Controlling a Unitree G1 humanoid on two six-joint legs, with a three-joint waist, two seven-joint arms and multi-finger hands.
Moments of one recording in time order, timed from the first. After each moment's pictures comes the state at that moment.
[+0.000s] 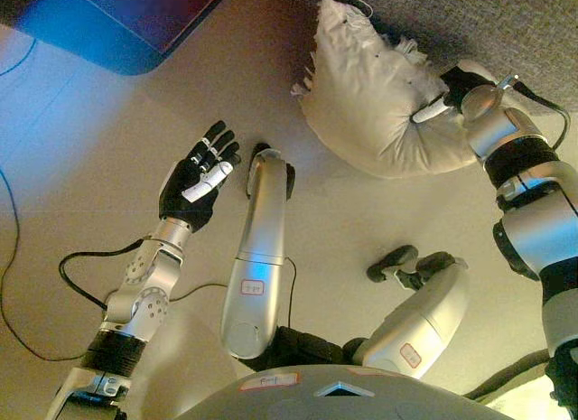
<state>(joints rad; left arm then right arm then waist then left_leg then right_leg) 0.03 0.56 -0.21 0.02 -0.94 -0.13 -0.10 -1.16 -0.61 0.74 1.10 -0.03 0.38 0.13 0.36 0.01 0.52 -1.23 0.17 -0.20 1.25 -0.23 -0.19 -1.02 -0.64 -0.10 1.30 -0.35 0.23</state>
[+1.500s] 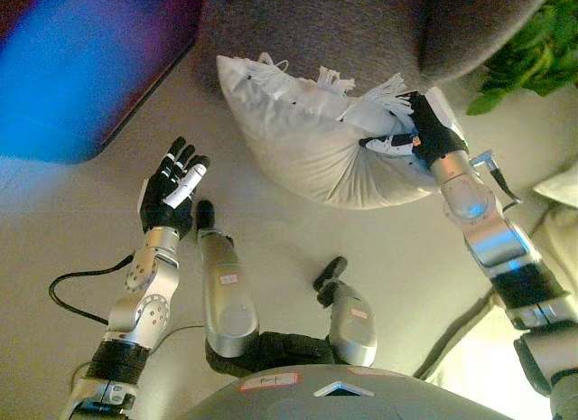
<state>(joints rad) 0.05 0.49 -0.13 0.03 -0.84 -0.10 0.21 -0.27 -0.72 0.28 -0.05 -0.10 0.11 -0.12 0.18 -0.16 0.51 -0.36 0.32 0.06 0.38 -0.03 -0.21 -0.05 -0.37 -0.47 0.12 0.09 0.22</state>
